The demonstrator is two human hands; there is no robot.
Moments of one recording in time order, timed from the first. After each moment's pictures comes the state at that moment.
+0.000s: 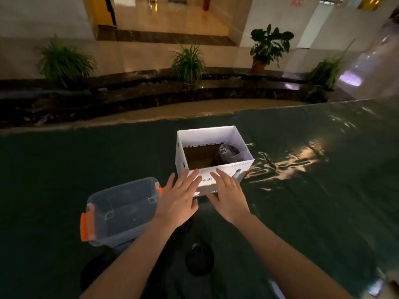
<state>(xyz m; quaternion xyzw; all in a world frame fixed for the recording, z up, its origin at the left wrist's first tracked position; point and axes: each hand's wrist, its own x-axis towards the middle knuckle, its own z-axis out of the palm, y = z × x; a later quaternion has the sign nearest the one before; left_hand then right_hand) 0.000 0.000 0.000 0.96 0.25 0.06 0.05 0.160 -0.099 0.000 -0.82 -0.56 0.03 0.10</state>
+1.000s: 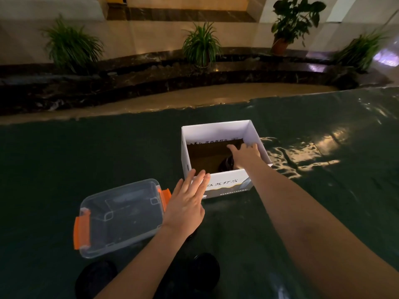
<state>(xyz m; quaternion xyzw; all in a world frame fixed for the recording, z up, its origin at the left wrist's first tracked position) 0.034 0.008 -0.034 0.94 0.31 0.09 0.08 0.296 0.036 -0.015 -0.82 -0.52 0.09 -0.24</state>
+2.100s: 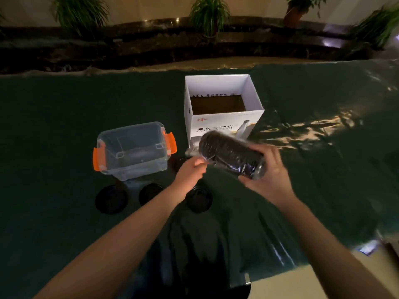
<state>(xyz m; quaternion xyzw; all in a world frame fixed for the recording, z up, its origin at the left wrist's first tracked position) -0.005 -0.103 -0.010 0.56 0.46 0.13 0.68 0.177 -0.237 0.032 -0.77 -0.54 0.11 0.32</state>
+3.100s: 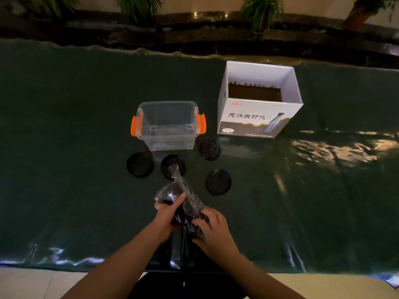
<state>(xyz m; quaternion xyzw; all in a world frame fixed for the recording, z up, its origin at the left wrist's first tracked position) -0.147 -0.217 -0.116 0.13 0.66 0.24 0.70 0.007 -0.329 -0.129 -0.63 -0.74 0.13 0.17</state>
